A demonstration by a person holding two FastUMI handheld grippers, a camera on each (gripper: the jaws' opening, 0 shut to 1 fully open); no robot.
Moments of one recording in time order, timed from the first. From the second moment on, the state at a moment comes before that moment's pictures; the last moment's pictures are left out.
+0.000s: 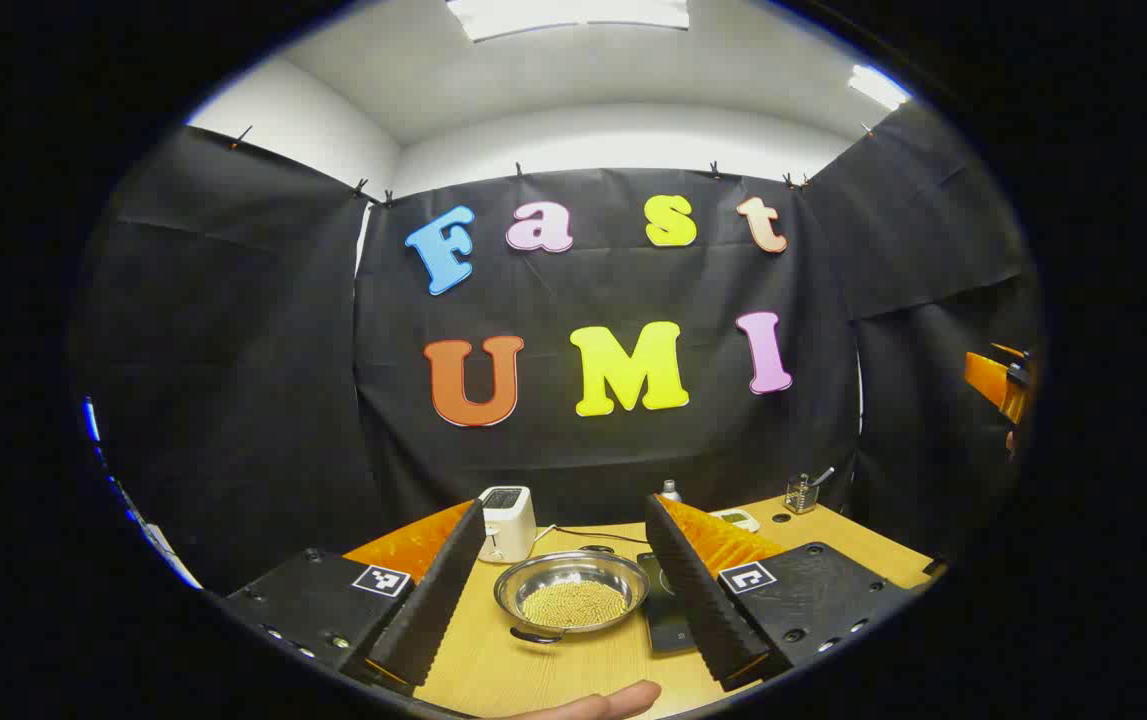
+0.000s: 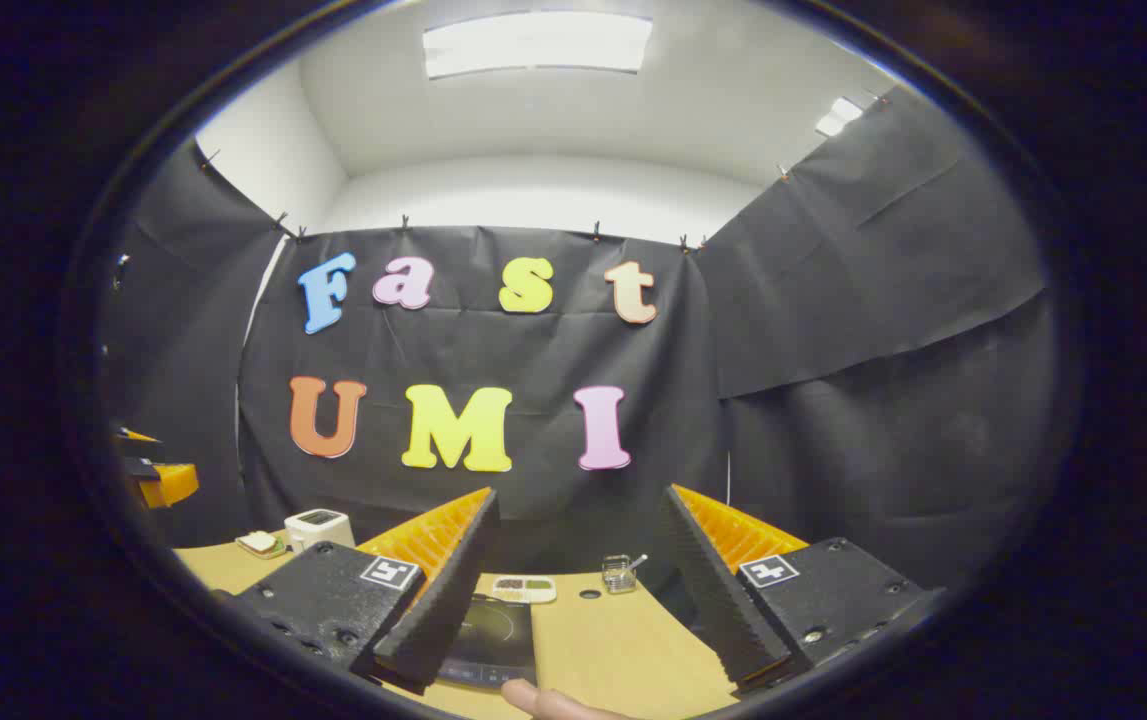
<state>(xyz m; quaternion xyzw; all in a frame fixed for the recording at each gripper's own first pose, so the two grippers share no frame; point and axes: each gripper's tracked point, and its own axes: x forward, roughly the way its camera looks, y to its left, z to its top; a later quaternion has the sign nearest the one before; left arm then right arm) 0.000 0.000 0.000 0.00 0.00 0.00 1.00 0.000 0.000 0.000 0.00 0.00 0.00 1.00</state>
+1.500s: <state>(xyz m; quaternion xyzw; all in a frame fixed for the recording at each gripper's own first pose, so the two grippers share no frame) 0.067 0.022 -0.067 -0.07 0.07 -0.01 1.00 -0.003 0.006 -0.005 -0.01 -0.01 0.01 1.00</state>
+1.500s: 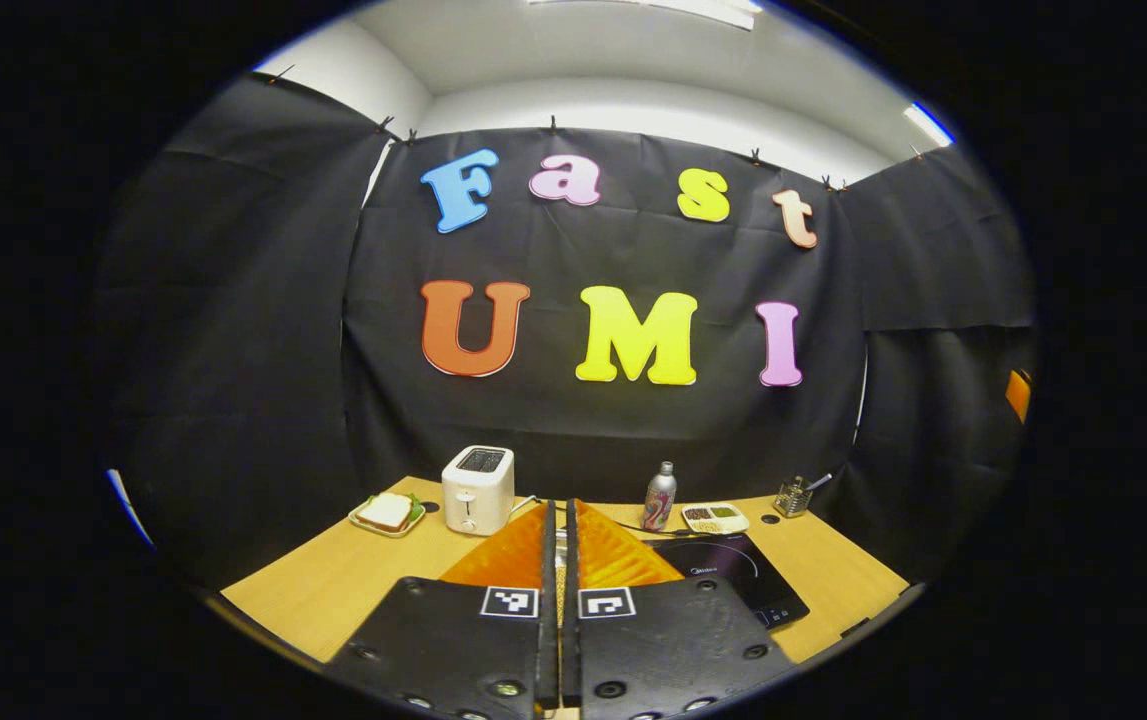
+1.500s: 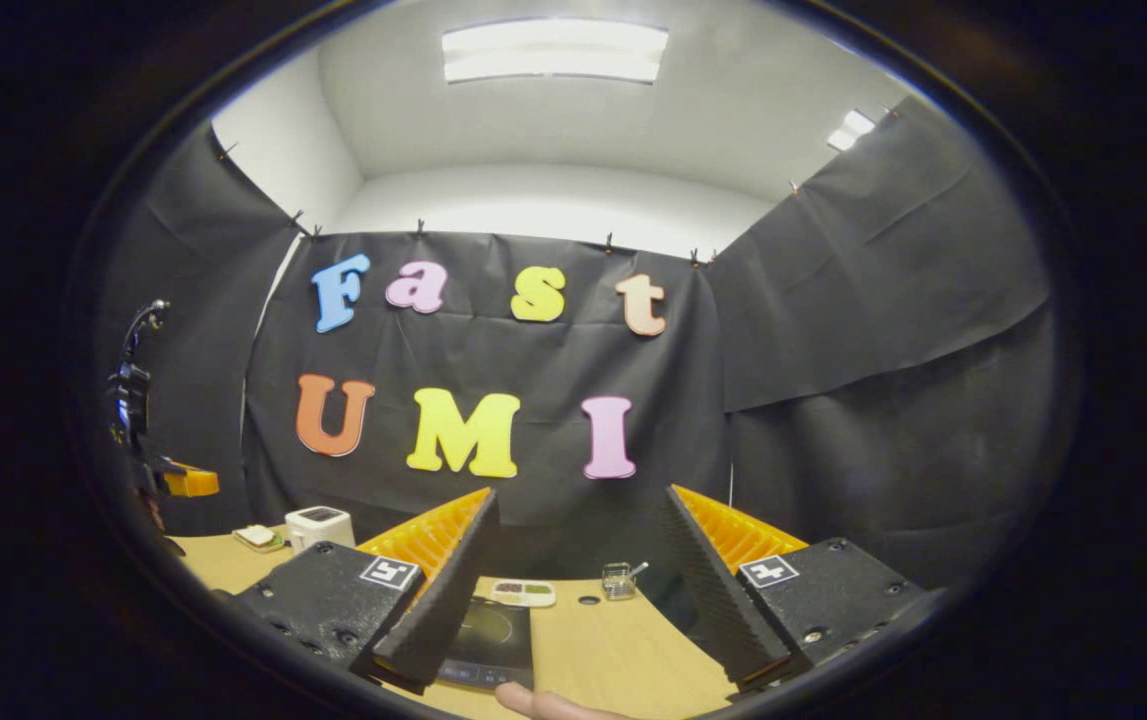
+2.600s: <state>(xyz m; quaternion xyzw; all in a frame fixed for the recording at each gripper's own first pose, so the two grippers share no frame) 0.093 -0.021 -0.295 -0.03 0.36 -0.07 0.93 0.035 0.014 -0.082 -0.01 0.06 0.01 1.00</state>
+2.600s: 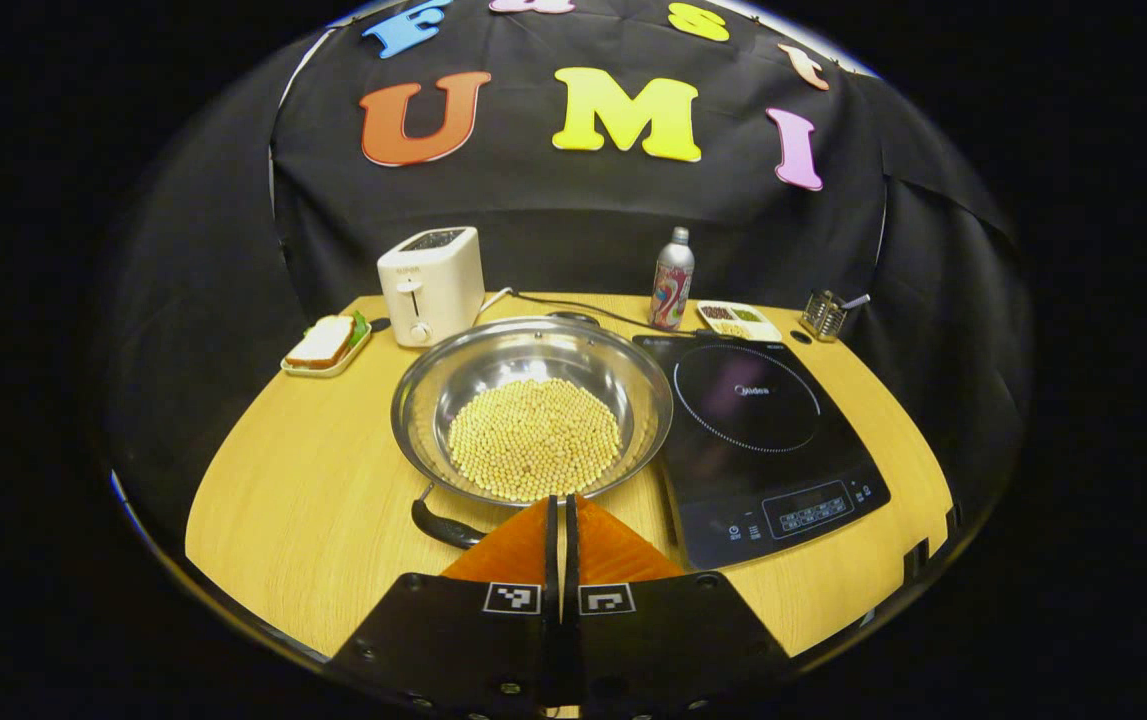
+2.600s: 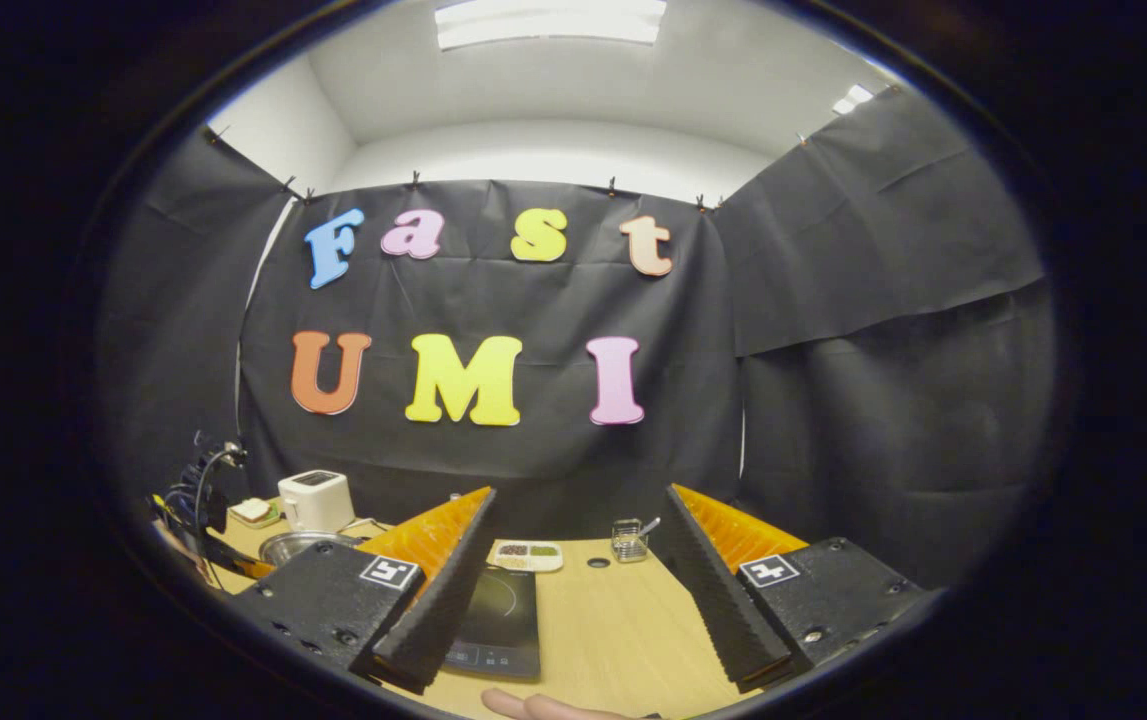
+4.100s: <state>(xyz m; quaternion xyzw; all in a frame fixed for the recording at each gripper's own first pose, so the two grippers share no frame) 0.119 0.054 -0.367 0.00 0.46 -0.05 0.88 0.131 0.047 -0.082 -0.01 0.06 0.06 1.00</state>
